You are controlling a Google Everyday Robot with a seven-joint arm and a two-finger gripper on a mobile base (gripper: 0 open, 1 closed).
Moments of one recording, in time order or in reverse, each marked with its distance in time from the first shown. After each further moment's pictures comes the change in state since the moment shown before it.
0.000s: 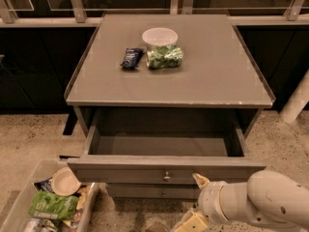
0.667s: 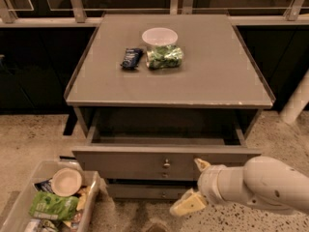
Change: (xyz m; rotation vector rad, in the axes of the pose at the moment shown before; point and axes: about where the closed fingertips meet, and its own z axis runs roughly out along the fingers) arm -0.019 -0.047 0.000 0.092 -0.011 0.002
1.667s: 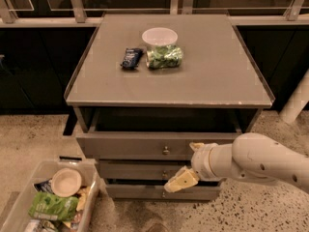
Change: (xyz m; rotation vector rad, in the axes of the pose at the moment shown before) arm -0.050 -0.044 0.012 0.047 -0.019 -0.009
